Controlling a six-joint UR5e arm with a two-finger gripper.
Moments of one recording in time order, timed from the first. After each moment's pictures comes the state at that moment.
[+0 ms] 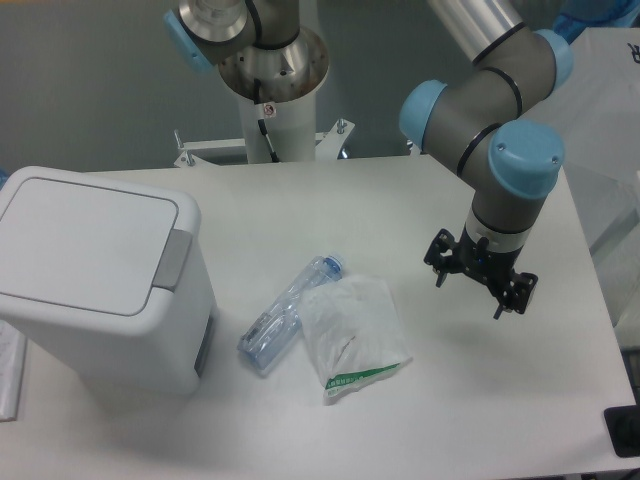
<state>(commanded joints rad) 2.69 -2.02 -1.50 -1.08 1.52 1.30</state>
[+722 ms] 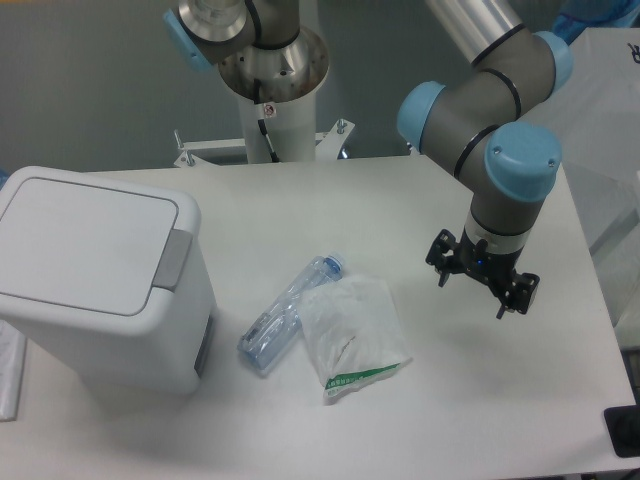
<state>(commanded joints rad) 2.67 -2.02 -1.49 -1.09 1.50 1.29</state>
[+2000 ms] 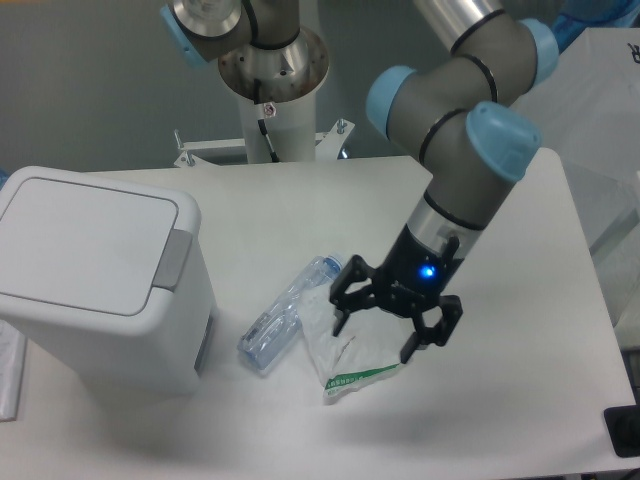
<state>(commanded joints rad) 2.59 -1.91 -1.45 -1.08 0.73 0.62</state>
